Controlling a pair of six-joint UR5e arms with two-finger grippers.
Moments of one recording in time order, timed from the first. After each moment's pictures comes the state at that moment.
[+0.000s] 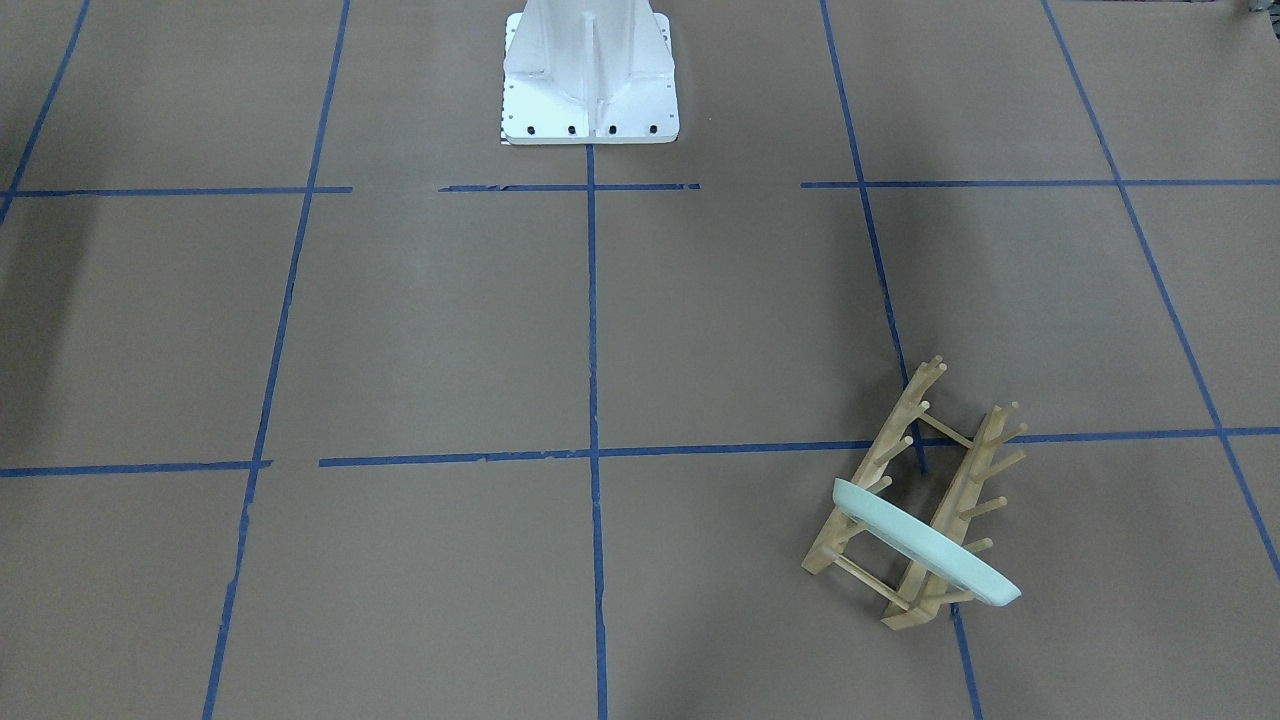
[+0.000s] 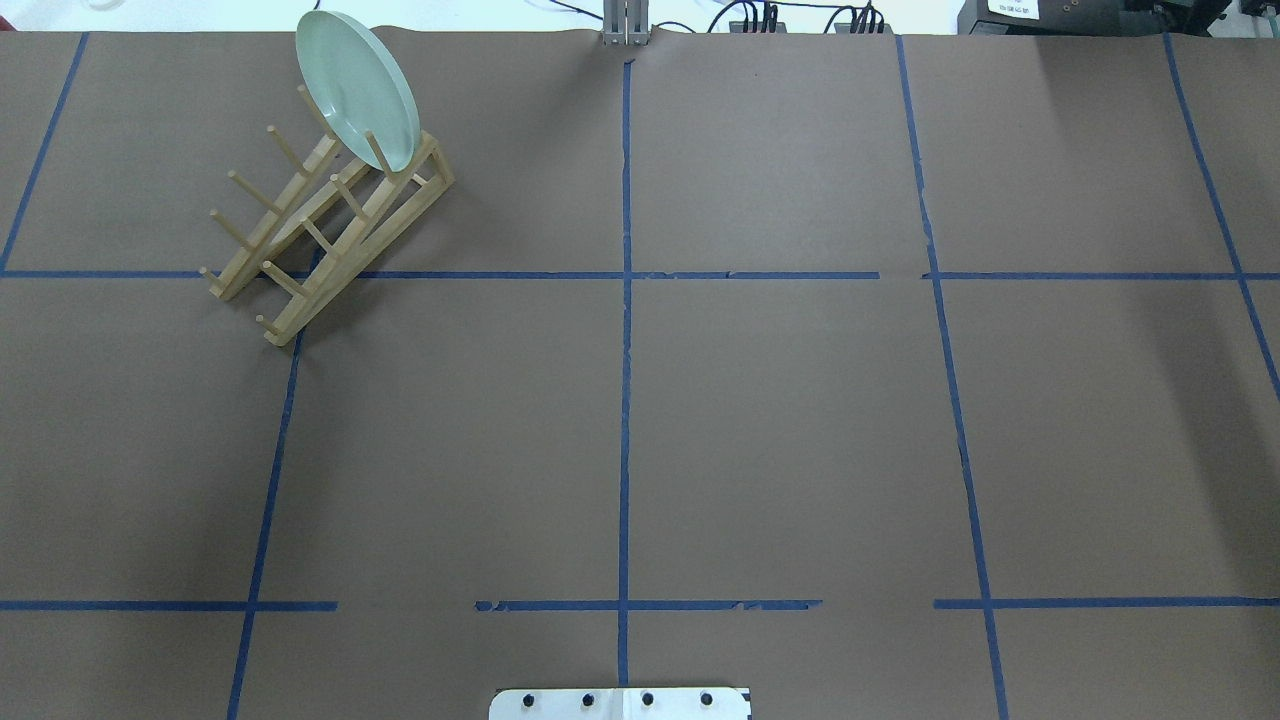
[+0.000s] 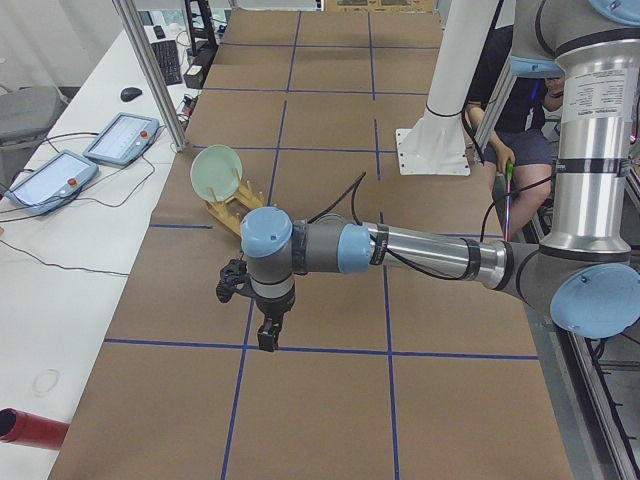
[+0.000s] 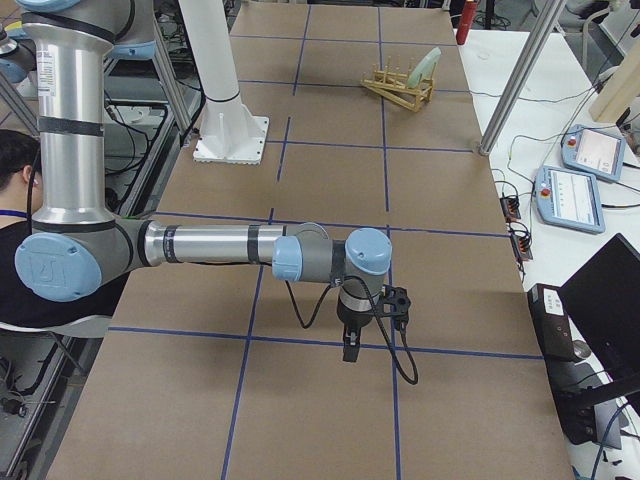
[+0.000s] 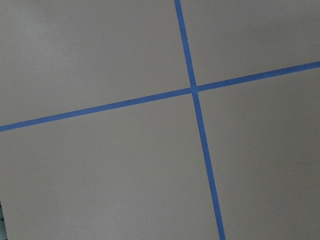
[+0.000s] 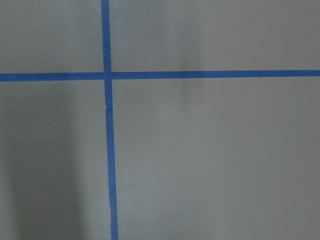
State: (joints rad) left arm -1.61 -1.55 -1.75 -1.43 -2.26 0.21; right arm 1.54 -1.63 1.67 -1.64 2.19 0.06
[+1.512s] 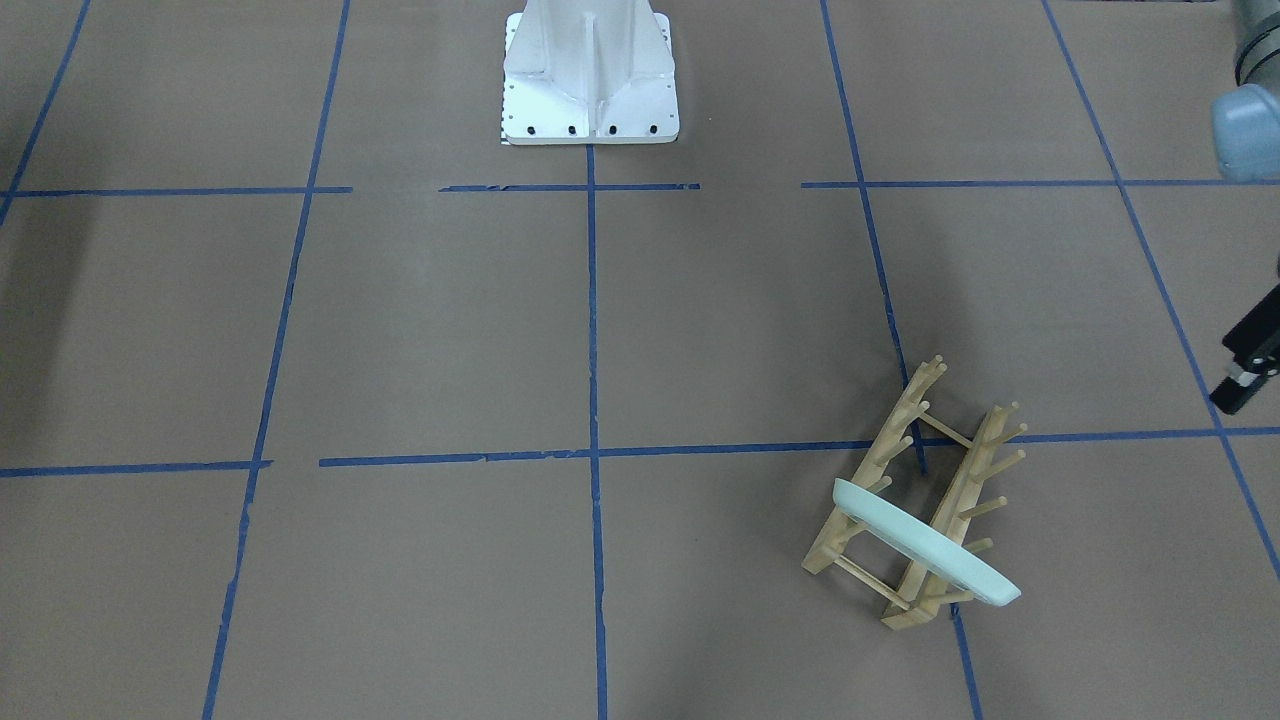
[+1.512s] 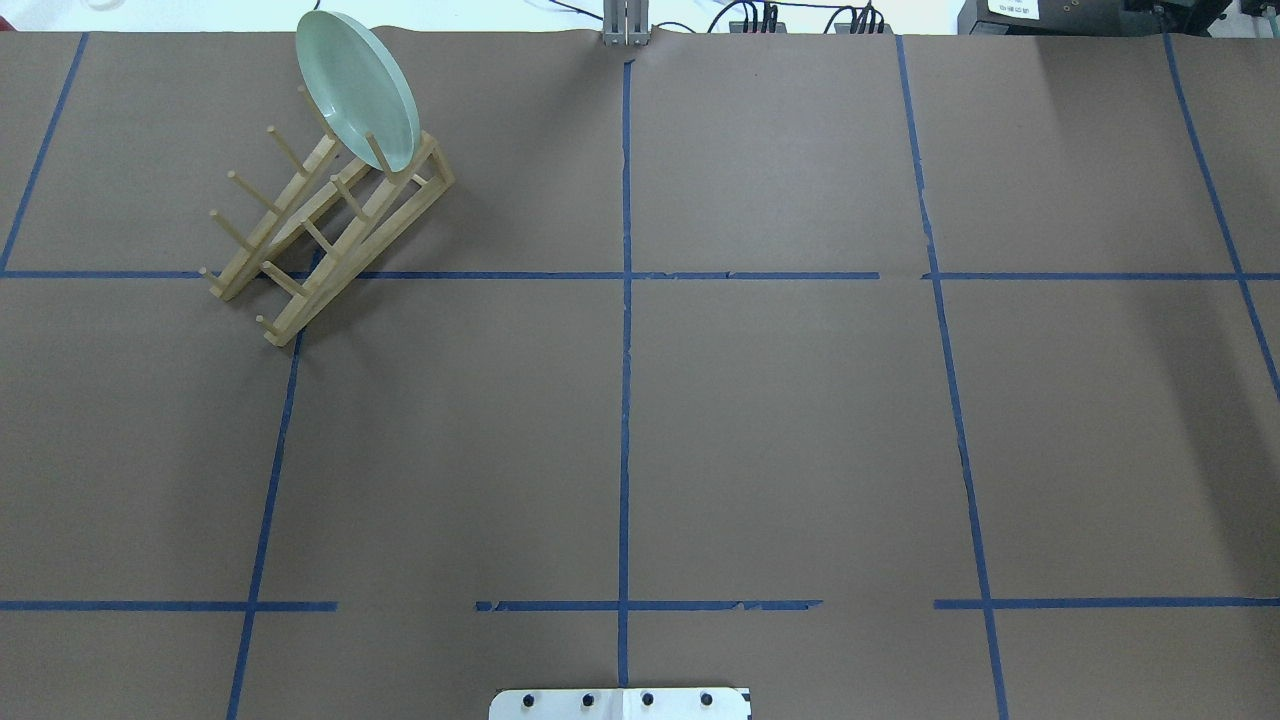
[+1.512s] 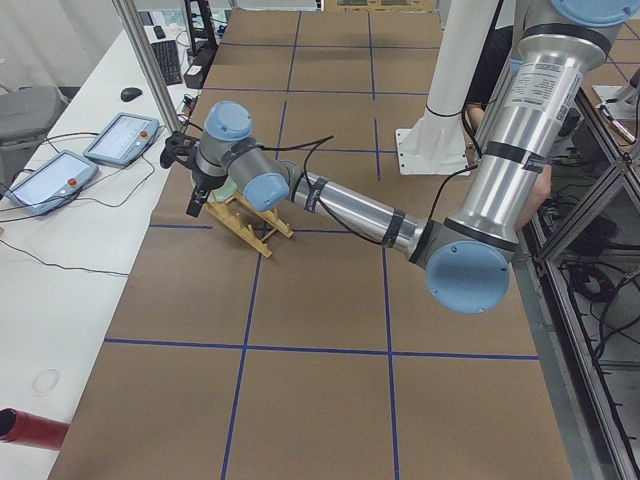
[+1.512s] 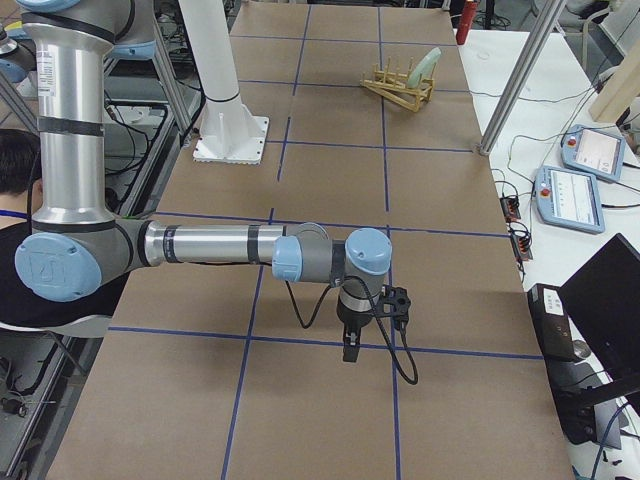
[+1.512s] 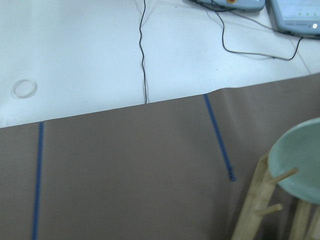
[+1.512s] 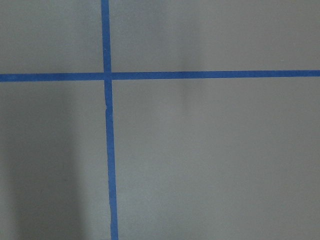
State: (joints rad) left arm -1.31 -1.90 -1.62 -2.24 -2.26 -0.85; right arm 1.54 -1.63 1.67 -1.64 2.19 0.06
